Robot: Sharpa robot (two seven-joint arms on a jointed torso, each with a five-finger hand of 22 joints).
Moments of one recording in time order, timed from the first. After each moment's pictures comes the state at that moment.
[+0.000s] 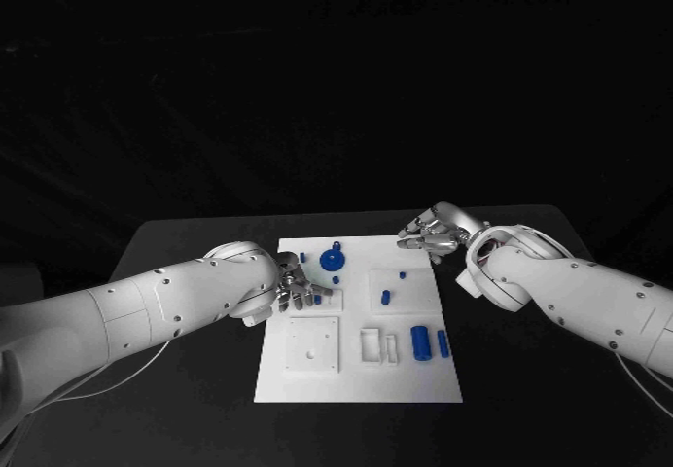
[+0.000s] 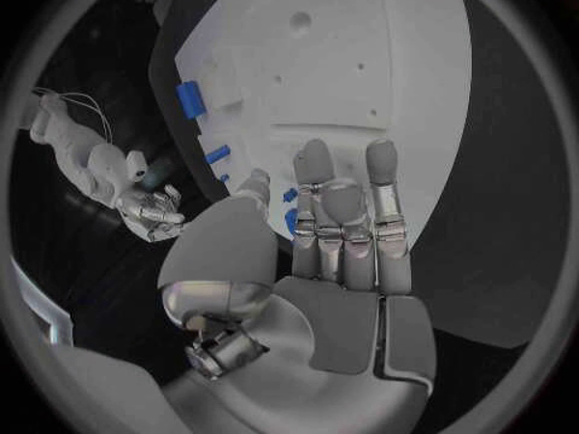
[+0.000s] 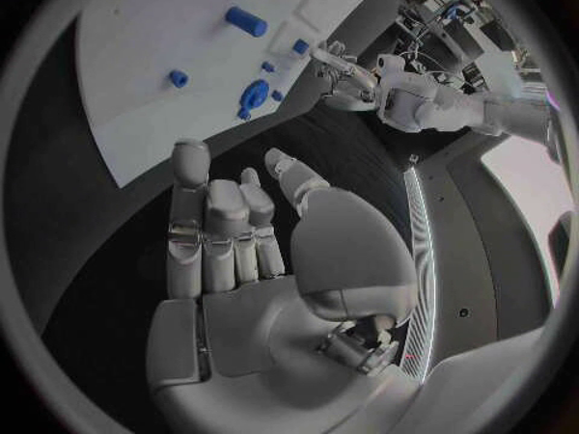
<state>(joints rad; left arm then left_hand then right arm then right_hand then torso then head) 1.26 -0.52 -0.16 1.16 -0.99 -0.02 -0.46 0.99 -0.07 0.03 0.20 0.05 1.37 -0.03 0.07 0.74 1.47 -0.07 0.51 0.17 1.41 -0.13 1.15 0.58 0.02 1.33 -0.15 0.30 1.31 1.09 -0.74 0.17 1.29 -1.19 -0.30 -0.07 1.18 -0.07 0.31 -0.14 0.28 1.11 0.09 0.06 0.07 1.30 -0.02 1.03 1.20 1.45 -0.08 1.02 1.09 0.08 1.46 -0.10 0.40 1.25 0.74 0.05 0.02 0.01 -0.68</state>
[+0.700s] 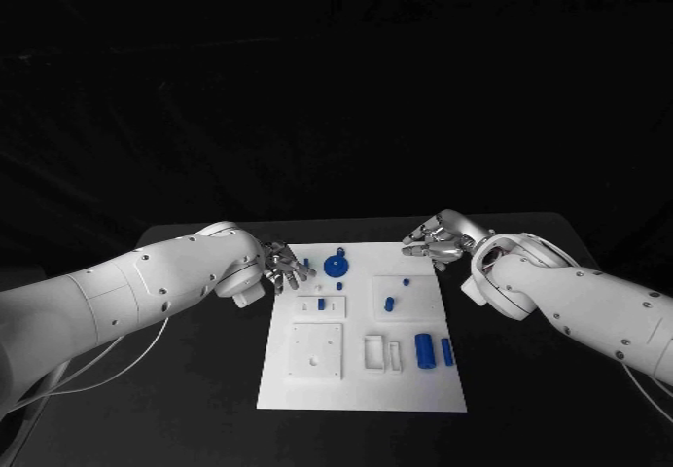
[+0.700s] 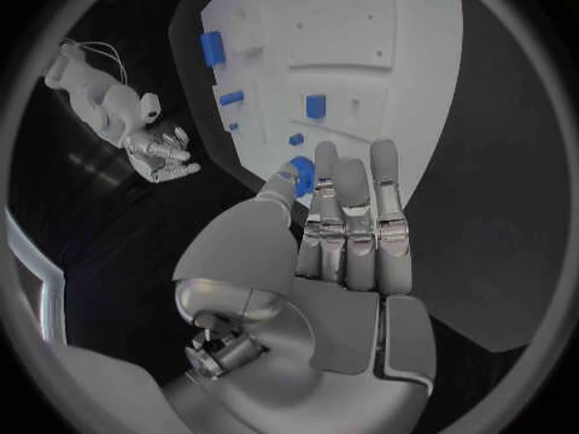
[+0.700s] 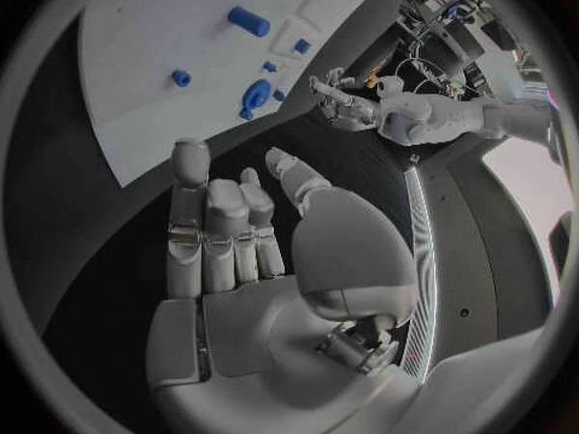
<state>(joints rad) 1.31 -0.55 -0.12 1.06 -0.82 -0.01 -0.40 1.16 0.11 -0.01 -0.02 0.19 1.12 0.06 0.07 0.34 1.43 -0.02 0.31 0.15 1.31 -0.08 1.07 0.46 0.02 1.28 -0.10 0.17 1.26 1.09 -0.74 0.17 1.29 -1.19 -0.31 -0.08 1.18 -0.08 0.32 -0.14 0.30 1.10 0.09 0.06 0.07 1.30 -0.01 1.01 1.19 1.45 -0.08 1.01 1.07 0.08 1.46 -0.10 0.38 1.24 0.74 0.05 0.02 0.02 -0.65</state>
